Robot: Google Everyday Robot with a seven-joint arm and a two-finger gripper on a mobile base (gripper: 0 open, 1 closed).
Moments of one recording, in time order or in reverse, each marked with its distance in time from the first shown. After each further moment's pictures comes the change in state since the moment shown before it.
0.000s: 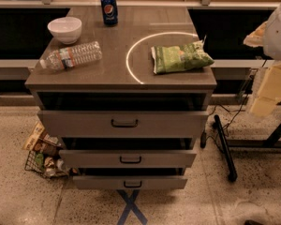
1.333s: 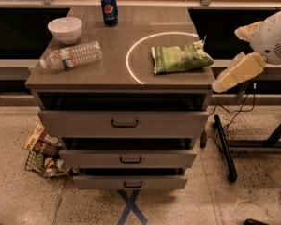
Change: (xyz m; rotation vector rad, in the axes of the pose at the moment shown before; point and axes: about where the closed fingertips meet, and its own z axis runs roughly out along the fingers) arm -0.025 -0.084 0.051 0.103 -0.468 0.197
